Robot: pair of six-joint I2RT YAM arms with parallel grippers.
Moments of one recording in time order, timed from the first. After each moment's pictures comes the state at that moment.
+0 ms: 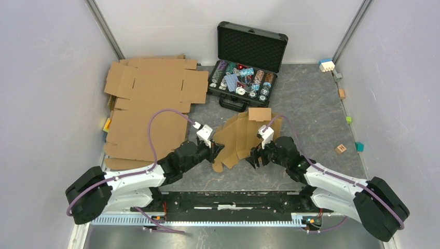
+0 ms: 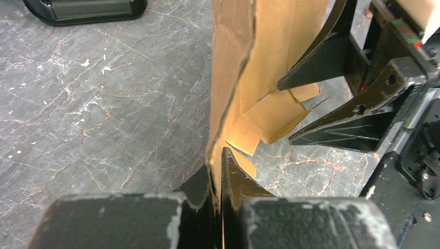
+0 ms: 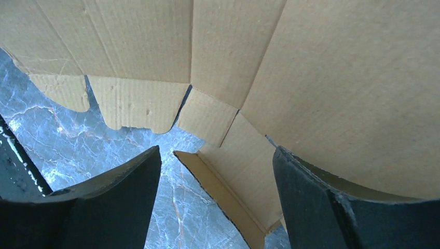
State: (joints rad) left arm -0.96 1.07 0.32 0.52 -0.13 -0.29; right arm 0.68 1.02 0.23 0.28 -0.20 0.10
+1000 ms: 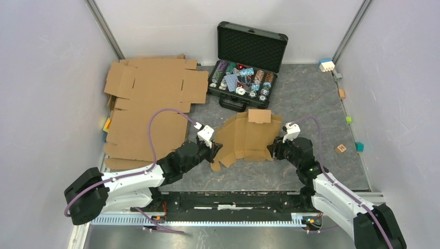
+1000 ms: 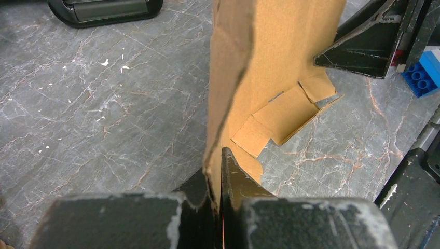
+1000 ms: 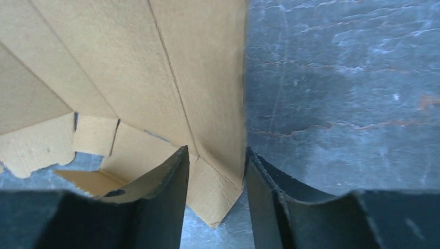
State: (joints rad) left arm -0.98 1.05 0.35 0.43 -0.20 -0.22; right arm 0.40 0.79 0.14 0.19 -0.05 0.22
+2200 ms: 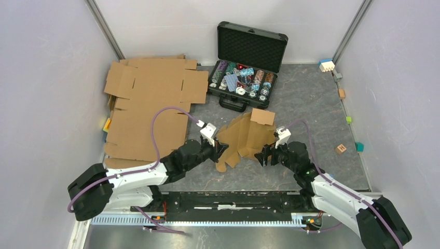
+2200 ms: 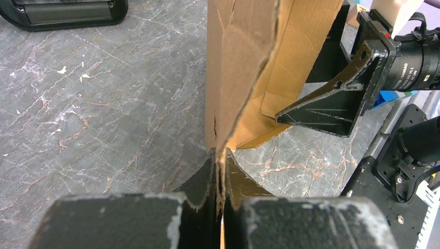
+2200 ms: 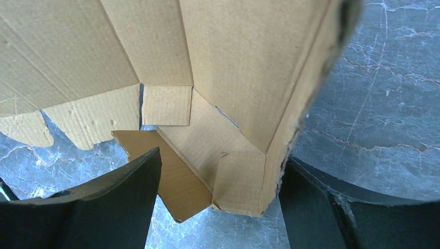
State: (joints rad) left arm -1.00 1.10 0.38 0.48 -0.14 -0.32; right arm 0.52 0.82 0.09 0.31 -0.17 0.24
